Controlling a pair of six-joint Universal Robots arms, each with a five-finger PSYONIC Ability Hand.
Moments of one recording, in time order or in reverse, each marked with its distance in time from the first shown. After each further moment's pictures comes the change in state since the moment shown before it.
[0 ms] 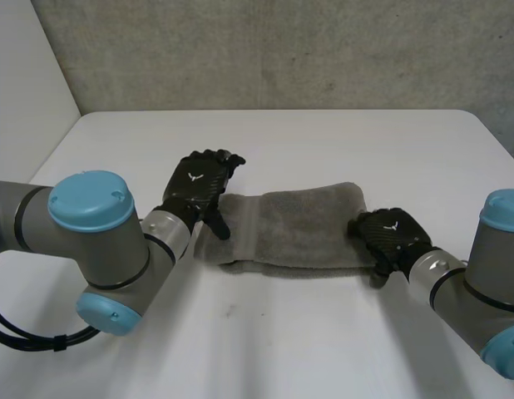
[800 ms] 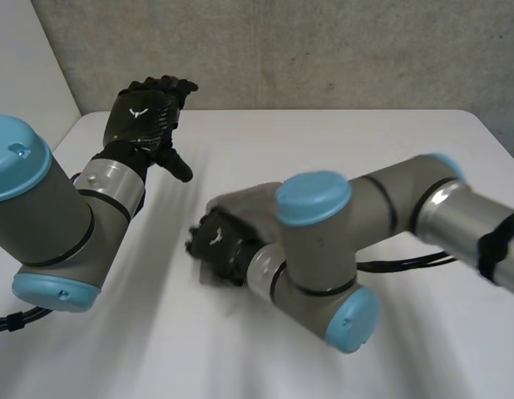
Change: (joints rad) left arm 0.066 0.264 -0.040 -0.013 -0.087 -0.009; right arm 0.521 0.360 -0.757 0.335 -0.001 -0.263; left_hand -0.009 -0.008 -0.006 -0.008 -0.005; right_hand -0.204 -0.210 -0.156 -0.177 -0.190
